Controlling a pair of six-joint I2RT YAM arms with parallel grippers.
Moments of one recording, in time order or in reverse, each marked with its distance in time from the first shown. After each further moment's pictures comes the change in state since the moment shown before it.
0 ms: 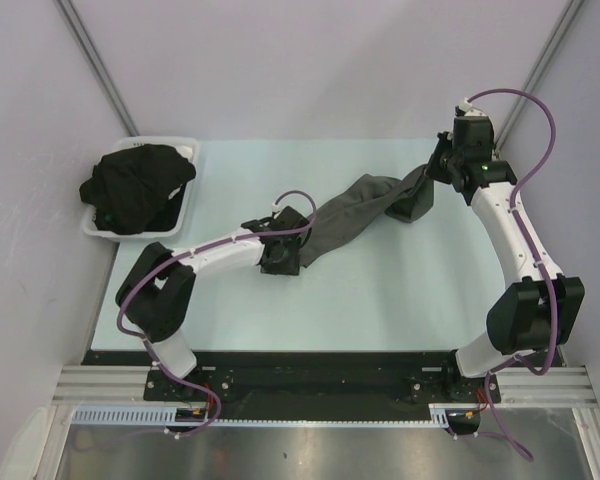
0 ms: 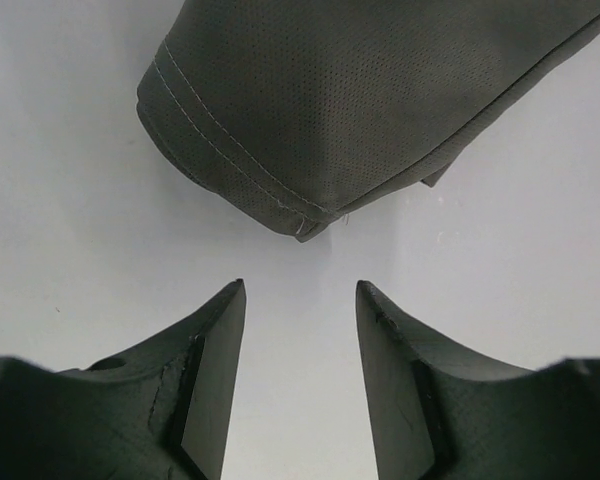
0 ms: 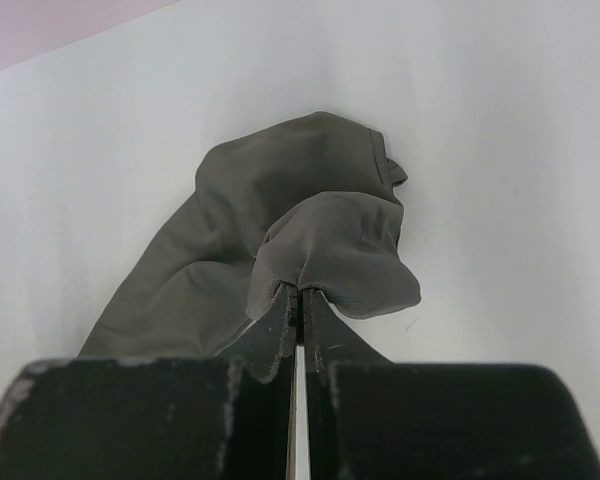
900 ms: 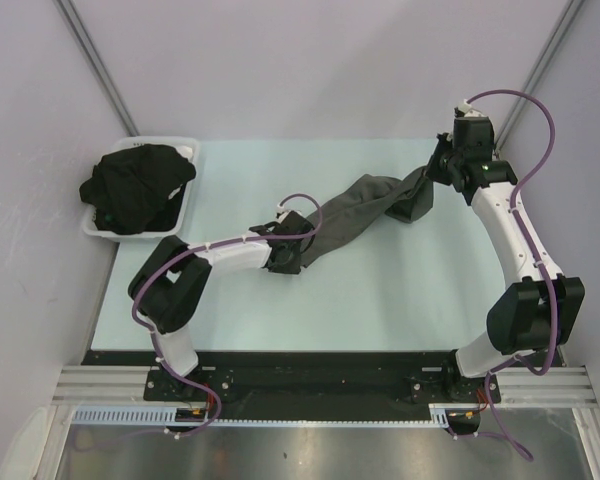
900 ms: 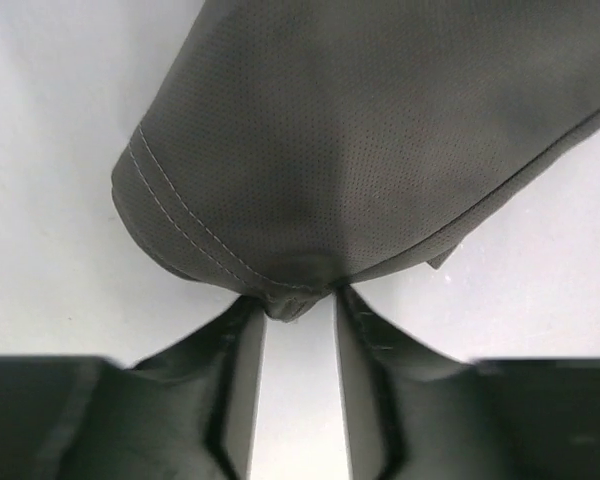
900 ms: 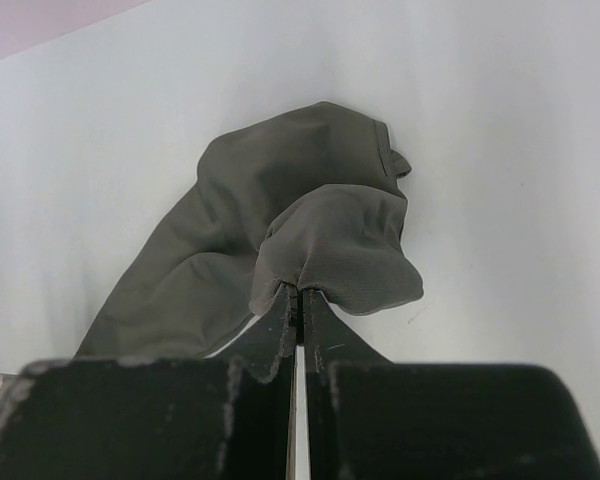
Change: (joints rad) left arm -0.005 0.093 -0.038 0.169 -0.053 0.011; right arm -0.002 0.000 0.000 -0.015 -0.018 0.000
